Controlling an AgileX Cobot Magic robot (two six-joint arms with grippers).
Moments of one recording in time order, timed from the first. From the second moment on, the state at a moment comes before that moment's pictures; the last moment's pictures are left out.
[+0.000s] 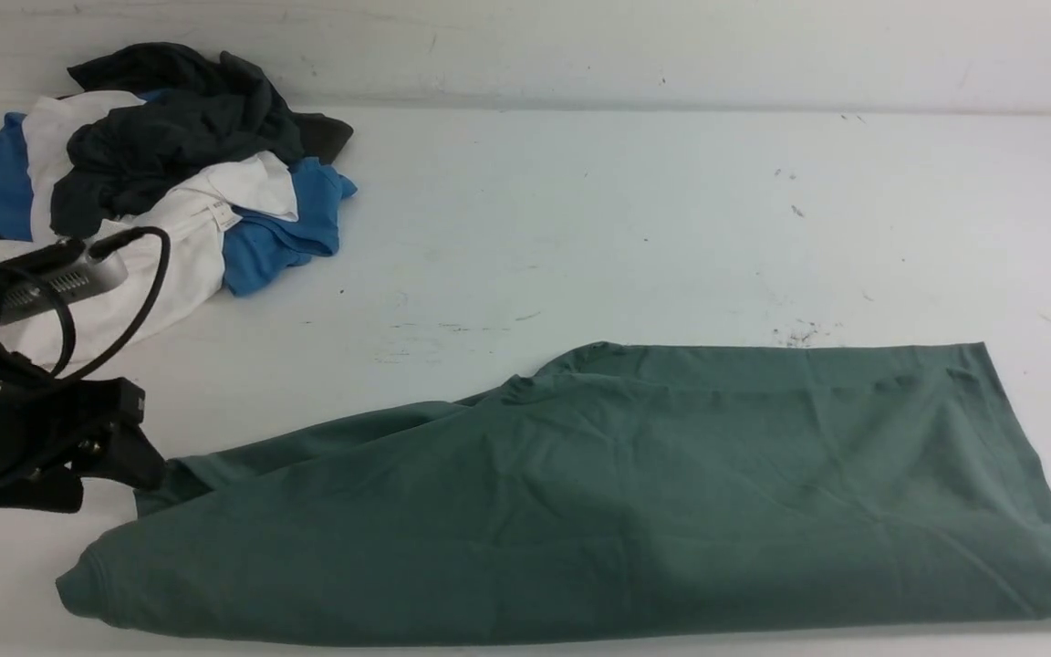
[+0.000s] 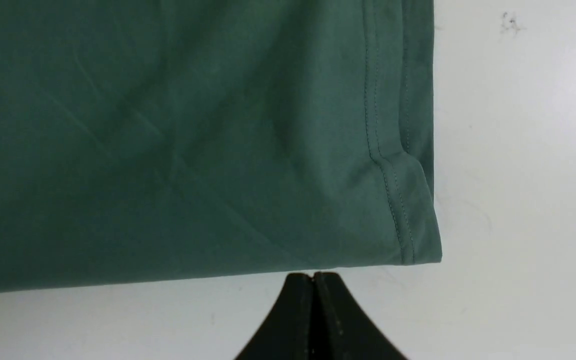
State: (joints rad) right arm -0.07 1.36 -1.14 0.12 1.24 -0.04; left arm 0.22 1.56 -0.94 -0.48 0.89 0.33
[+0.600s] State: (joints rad) right arm -0.07 1.36 -1.14 0.13 1.24 -0.04; left arm 0.16 1.74 -0.94 -0.42 0.86 0.33
